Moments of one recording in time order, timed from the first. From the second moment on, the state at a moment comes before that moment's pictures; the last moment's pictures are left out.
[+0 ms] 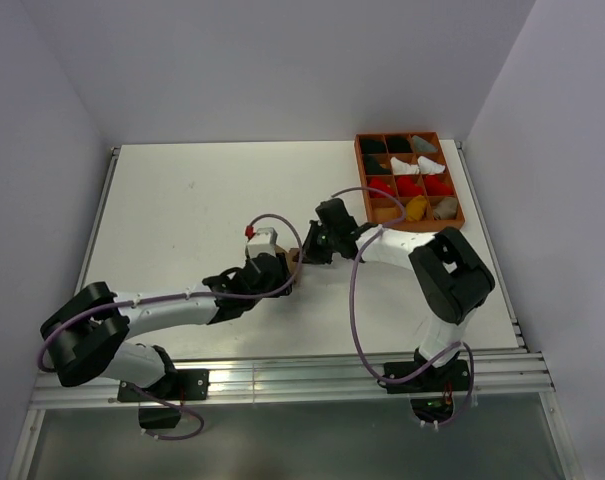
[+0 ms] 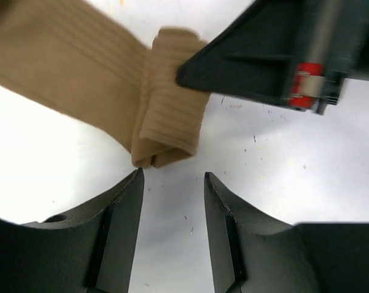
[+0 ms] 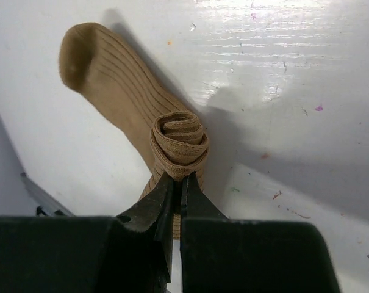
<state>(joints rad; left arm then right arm) -0.96 1.39 0.64 0.07 -0.36 -0.80 0.60 1.75 0.94 -0.03 -0.24 0.89</state>
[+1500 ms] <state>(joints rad) -1.01 1.66 0.82 0.05 -0.45 -0.63 0.59 1.67 0.85 -0.03 -0.27 0.93</state>
